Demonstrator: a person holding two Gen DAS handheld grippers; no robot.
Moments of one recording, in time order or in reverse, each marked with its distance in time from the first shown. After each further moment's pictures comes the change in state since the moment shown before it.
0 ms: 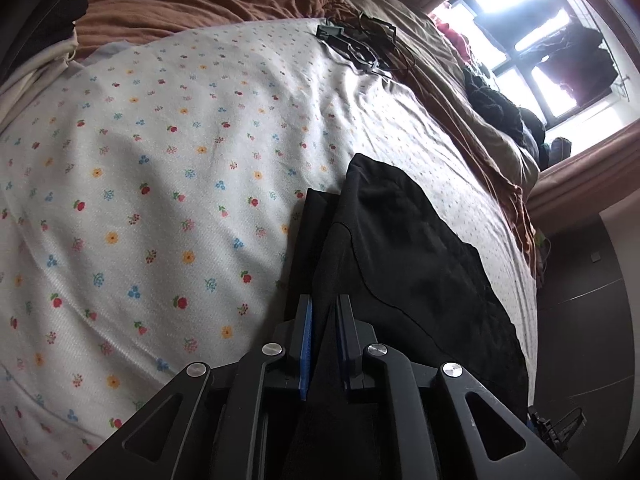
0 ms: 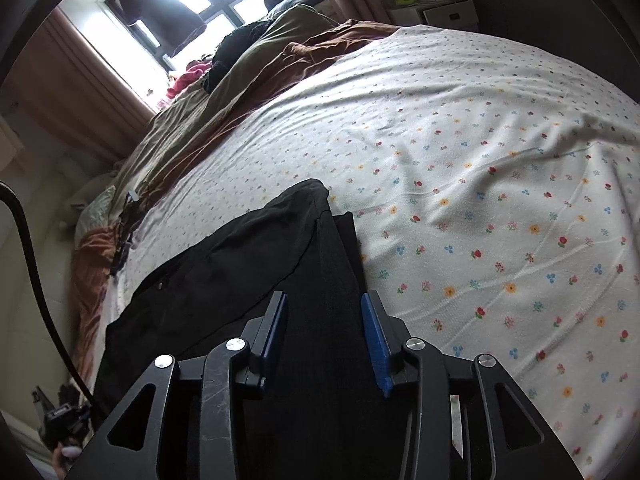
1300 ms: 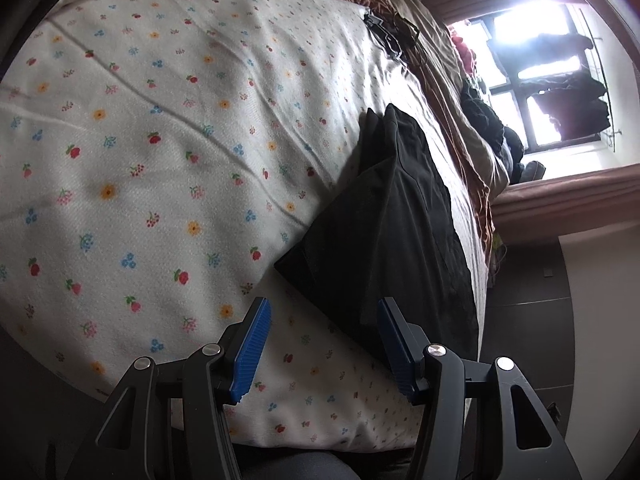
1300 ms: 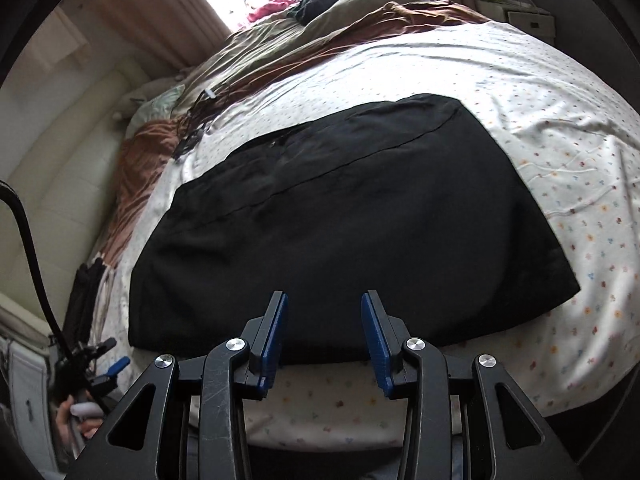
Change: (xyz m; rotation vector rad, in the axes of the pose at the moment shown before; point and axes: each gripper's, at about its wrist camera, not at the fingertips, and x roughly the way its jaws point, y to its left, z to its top) left arm -0.090 0.087 -0.116 -0.196 0.099 -0.172; right arm -0.075 0.112 -0.133 -0.269 0.193 0.089
